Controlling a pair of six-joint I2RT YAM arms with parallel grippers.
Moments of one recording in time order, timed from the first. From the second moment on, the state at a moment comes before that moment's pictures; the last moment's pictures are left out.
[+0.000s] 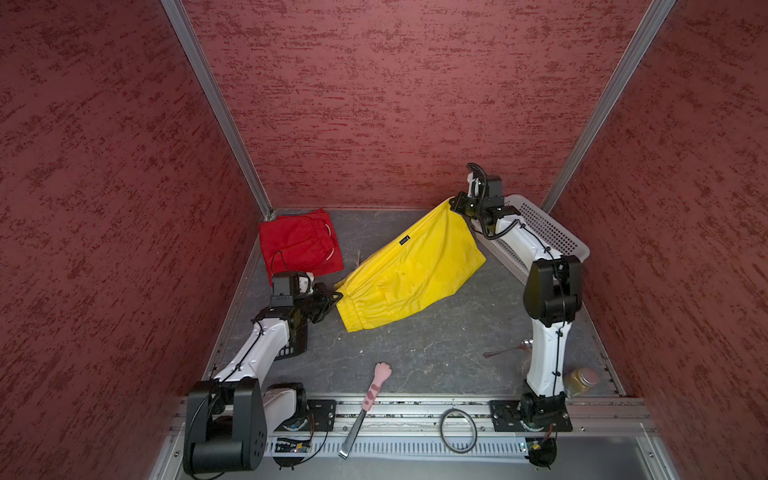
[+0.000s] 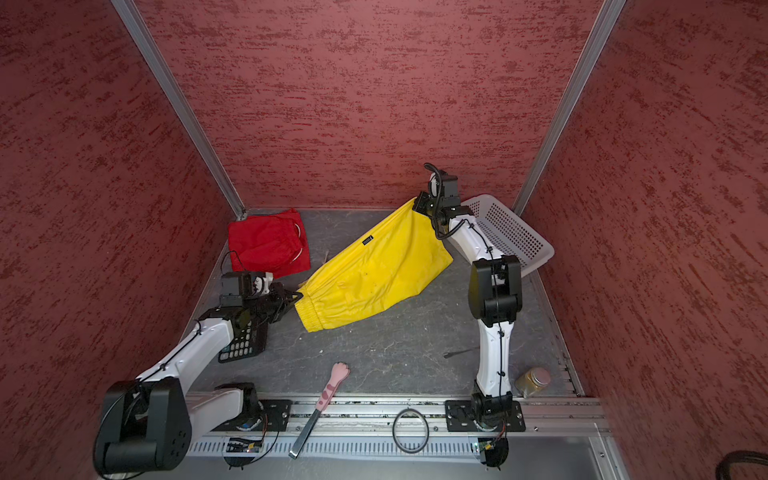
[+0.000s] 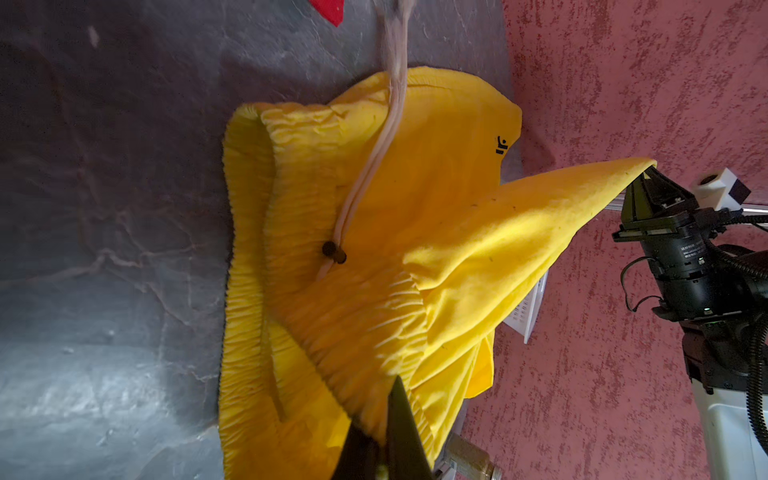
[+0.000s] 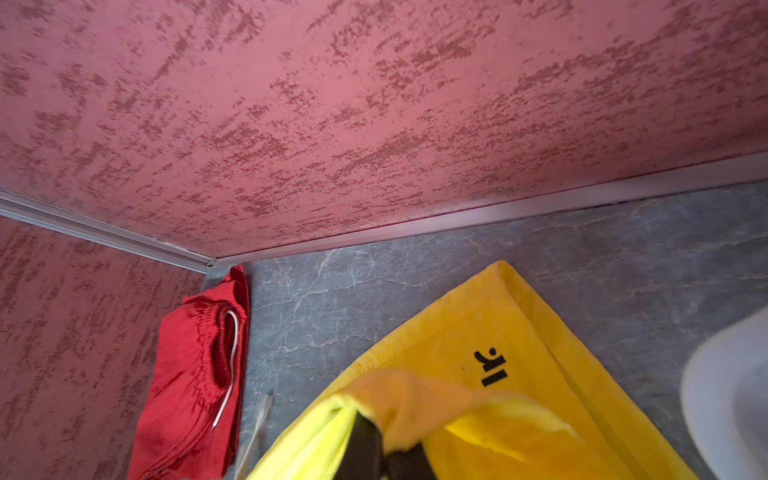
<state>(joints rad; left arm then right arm) 0.06 1.17 0.56 -0.21 0.64 -0.88 0.15 2.16 1.91 -0.25 -0.30 0.52</state>
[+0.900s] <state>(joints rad) 0.08 1.48 0.88 -0.26 0.47 -0.71 0.12 2.50 2.20 -0.22 -0.20 0.47</state>
